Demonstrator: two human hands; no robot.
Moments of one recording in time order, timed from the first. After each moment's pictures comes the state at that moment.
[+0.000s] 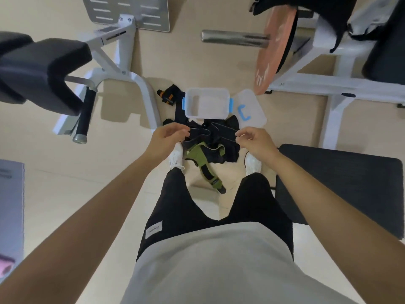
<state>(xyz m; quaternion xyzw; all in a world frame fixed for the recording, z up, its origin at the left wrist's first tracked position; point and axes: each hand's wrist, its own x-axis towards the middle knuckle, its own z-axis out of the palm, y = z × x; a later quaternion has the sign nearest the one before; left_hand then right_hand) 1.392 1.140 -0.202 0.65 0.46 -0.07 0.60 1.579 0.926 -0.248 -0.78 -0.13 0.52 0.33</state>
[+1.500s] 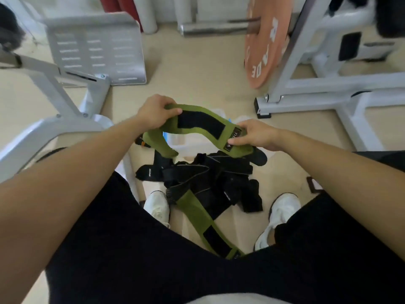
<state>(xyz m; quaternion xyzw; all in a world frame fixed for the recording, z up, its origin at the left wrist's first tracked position) 1.388 1.232 -0.574 0.93 0.21 -0.02 0.31 1.520 0.950 -0.619 -0.77 -0.26 0.44 0.40</state>
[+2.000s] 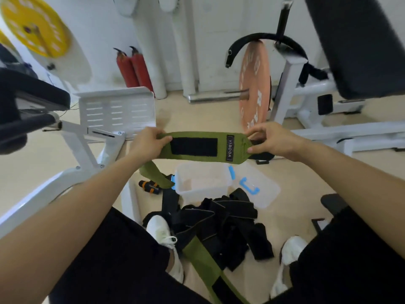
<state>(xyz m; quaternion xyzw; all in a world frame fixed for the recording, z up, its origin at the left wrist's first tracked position) 1.356 1.238 -0.489 0.92 0.27 0.09 0.27 1.520 0.925 -0.481 -0.79 -0.33 0.27 0.45</state>
